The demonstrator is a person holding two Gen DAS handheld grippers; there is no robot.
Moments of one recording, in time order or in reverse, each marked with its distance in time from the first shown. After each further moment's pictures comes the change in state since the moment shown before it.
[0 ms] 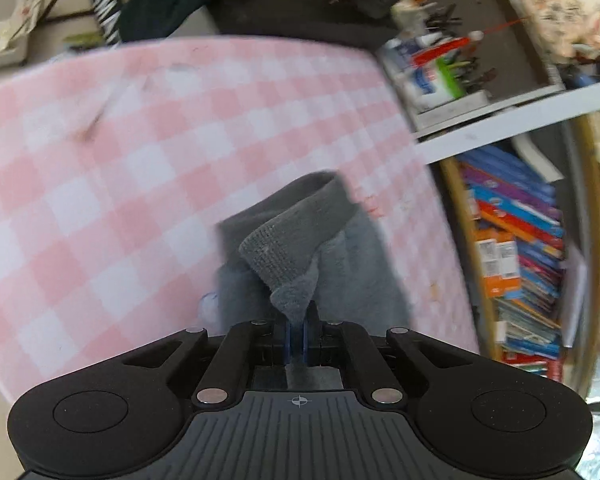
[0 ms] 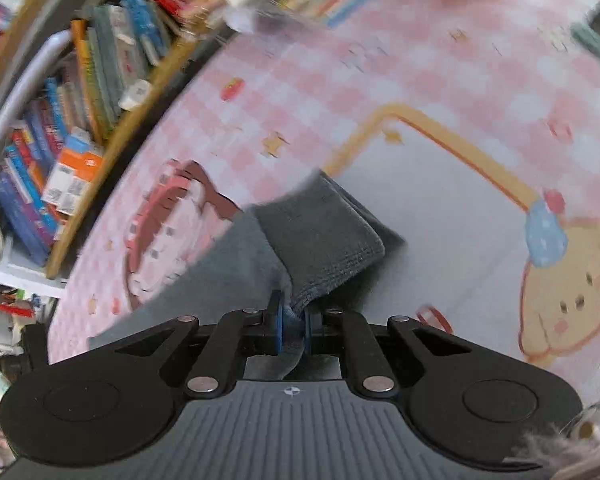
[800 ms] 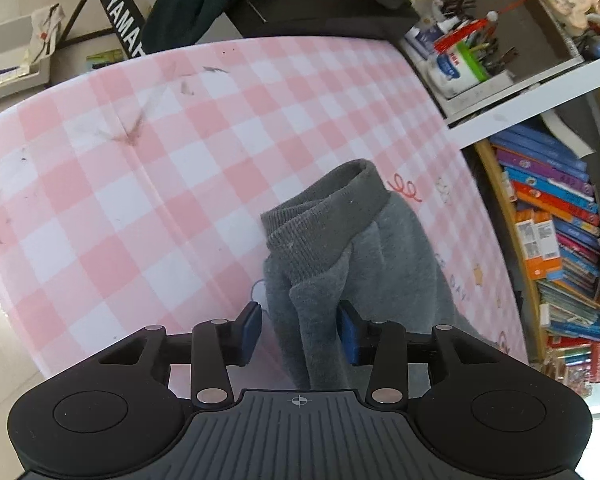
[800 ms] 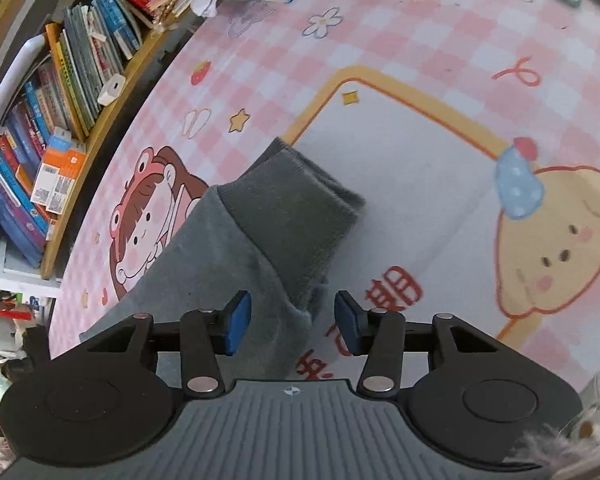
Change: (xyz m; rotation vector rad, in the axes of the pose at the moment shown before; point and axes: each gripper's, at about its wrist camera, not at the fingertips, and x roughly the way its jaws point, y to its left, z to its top) left arm 0.006 0.011 -0.009 0.047 0.017 0.177; right arm 0.015 -0.031 -0.016 0.097 0.069 -0.037
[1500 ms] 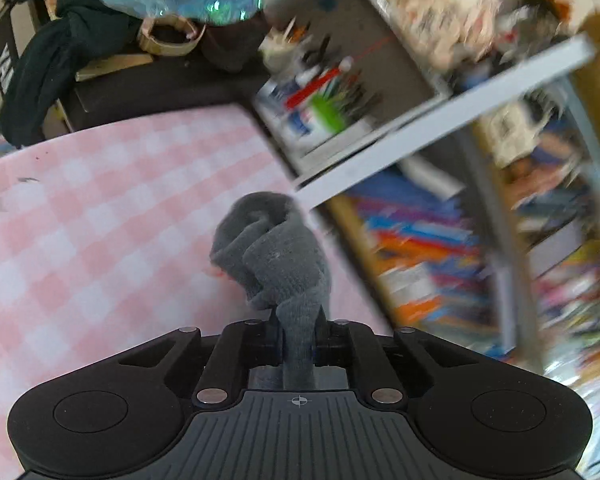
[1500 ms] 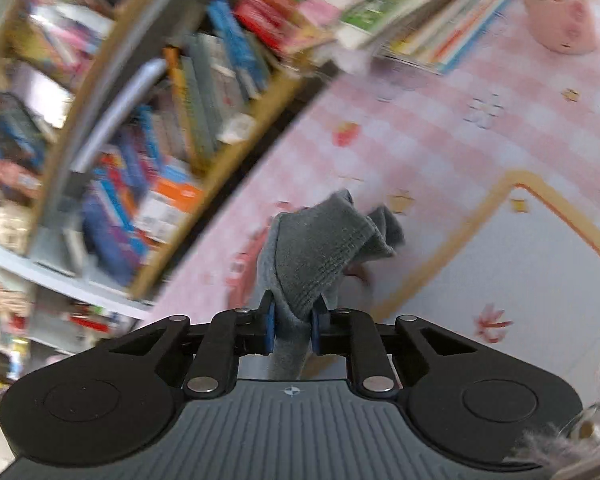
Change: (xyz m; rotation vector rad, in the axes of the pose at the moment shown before) left arm -0.024 -0.072 0.028 0.065 -0.170 -0.368; right arm -0.012 0.066 0.027 -0.123 -0.122 0.285
